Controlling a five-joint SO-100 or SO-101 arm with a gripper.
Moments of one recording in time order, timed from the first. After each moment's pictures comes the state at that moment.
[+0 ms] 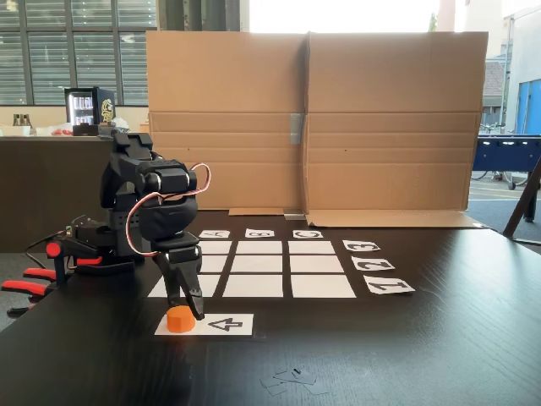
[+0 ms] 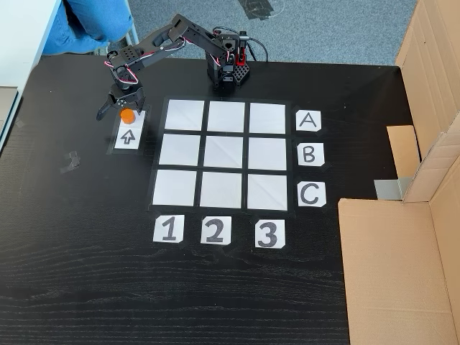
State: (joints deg) arm 53.5 46.8 52.1 88.5 89.9
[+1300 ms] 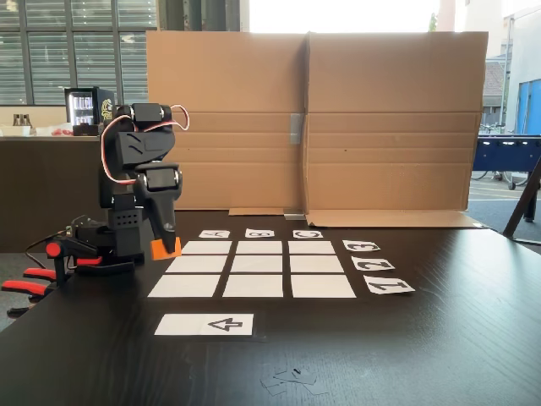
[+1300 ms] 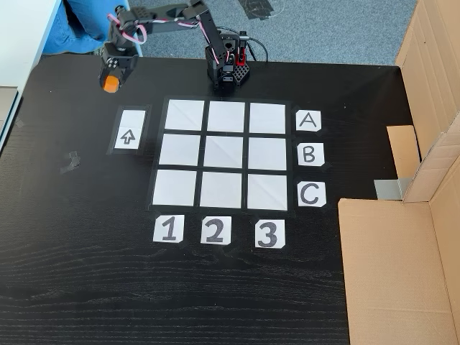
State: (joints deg) arm 54.7 75.7 55.3 88.9 89.1
